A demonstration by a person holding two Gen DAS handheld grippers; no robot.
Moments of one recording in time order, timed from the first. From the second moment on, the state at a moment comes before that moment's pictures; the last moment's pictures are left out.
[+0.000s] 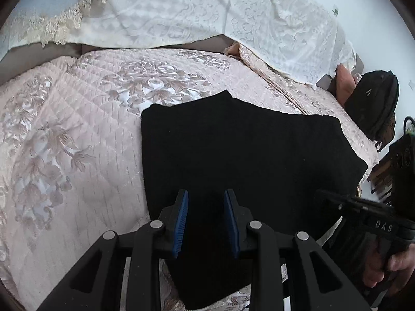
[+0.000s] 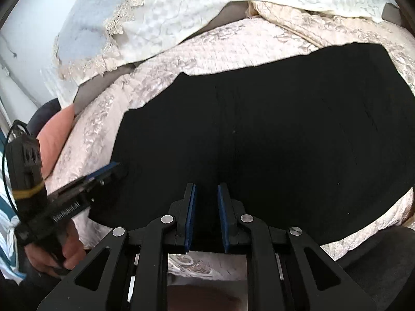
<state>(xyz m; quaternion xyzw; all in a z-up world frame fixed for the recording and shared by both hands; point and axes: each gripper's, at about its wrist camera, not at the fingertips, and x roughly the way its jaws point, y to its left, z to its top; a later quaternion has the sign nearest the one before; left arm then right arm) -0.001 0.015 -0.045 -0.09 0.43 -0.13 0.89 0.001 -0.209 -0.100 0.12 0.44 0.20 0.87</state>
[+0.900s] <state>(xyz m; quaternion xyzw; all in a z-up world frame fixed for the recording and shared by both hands) -0.002 0.009 -0.024 -0.07 0.40 -0.11 0.90 0.001 -0.206 -0.082 0.08 0.41 0.18 0.89</state>
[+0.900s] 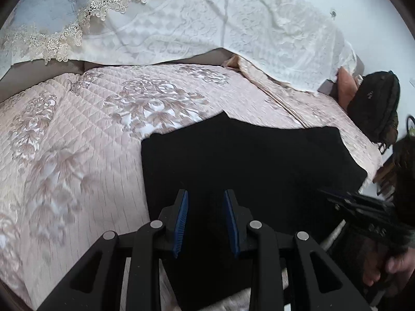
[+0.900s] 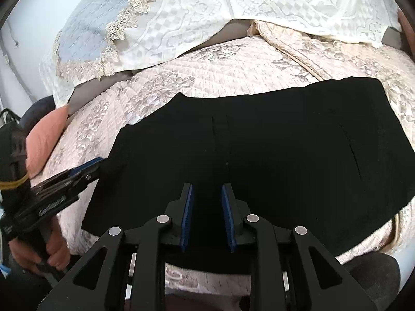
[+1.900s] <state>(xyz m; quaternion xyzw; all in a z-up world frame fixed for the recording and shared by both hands) -0.008 -0.028 -0.032 -0.03 0.44 -0.14 0.89 -0.028 -0.405 -0.078 0.29 0.32 0.00 0.90</state>
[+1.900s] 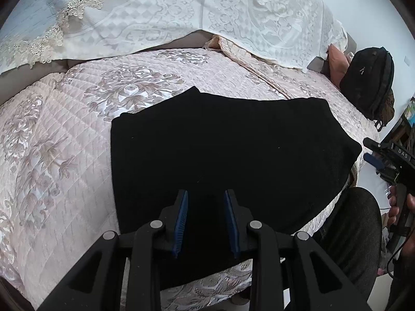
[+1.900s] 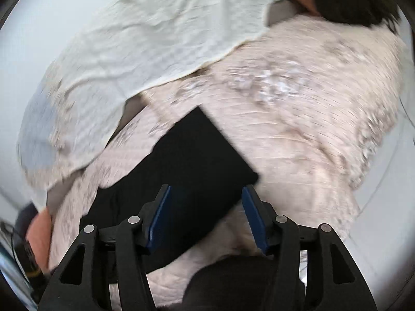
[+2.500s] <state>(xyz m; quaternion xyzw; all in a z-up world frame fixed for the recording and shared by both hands) 0.000 -0.036 -0.035 -0.03 0.45 -0.13 0.88 0.011 -0.416 -0.095 0.37 0.36 0.05 0.86</state>
